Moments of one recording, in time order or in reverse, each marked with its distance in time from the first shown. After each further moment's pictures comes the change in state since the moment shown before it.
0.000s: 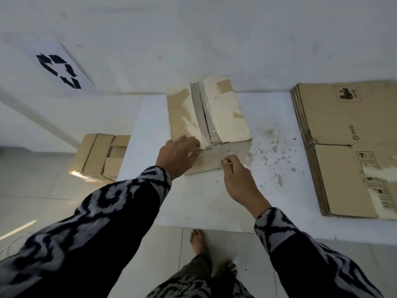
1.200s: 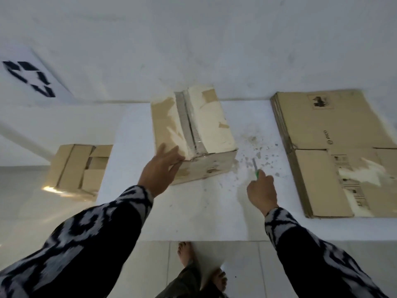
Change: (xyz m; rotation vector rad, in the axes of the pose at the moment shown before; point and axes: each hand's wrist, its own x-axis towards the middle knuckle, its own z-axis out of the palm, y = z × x) left_hand -0.009 -0.018 0.011 -0.208 -0.085 -0.104; right_hand 0.022 0.079 -0.038 -0.195 0.229 0.437
